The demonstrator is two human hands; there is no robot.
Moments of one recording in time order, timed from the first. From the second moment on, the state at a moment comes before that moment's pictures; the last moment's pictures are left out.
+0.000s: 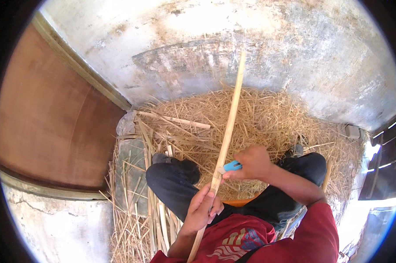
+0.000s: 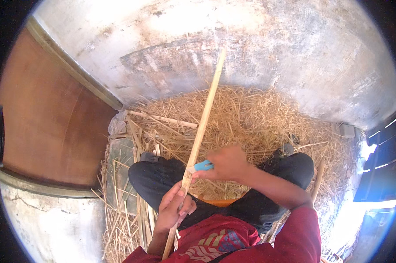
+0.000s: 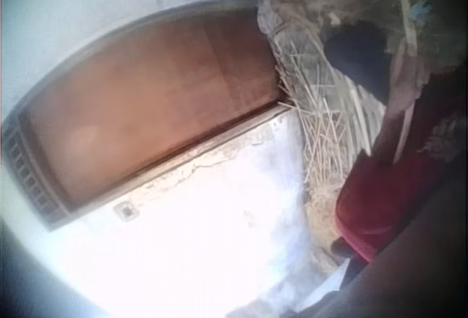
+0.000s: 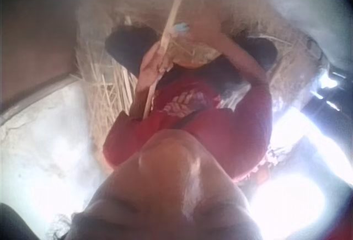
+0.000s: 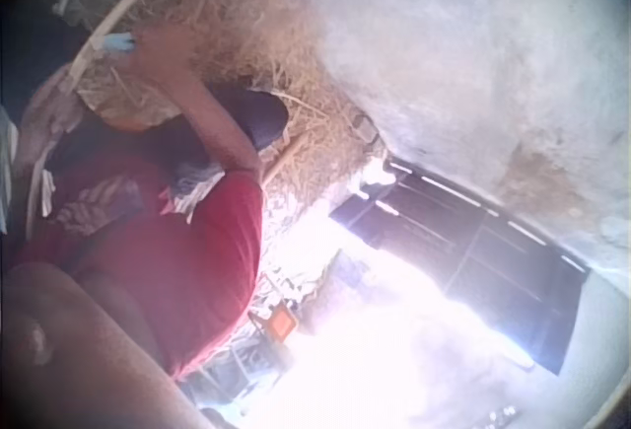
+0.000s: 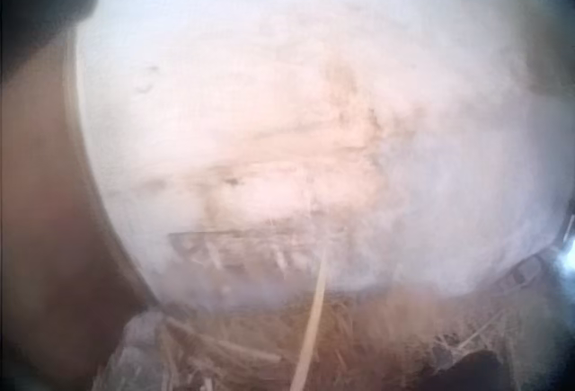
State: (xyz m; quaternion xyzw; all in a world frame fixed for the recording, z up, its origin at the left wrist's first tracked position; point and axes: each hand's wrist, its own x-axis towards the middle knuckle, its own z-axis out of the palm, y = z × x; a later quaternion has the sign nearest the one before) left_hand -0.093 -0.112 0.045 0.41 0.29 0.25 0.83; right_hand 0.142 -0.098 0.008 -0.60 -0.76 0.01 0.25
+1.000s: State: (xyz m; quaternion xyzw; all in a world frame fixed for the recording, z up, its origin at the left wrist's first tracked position) left_hand -0.105 -0.135 0.055 0.50 0.31 0.21 0.78; right_hand 0.232 -0.029 0.008 -0.76 -0.61 -0.03 0.21
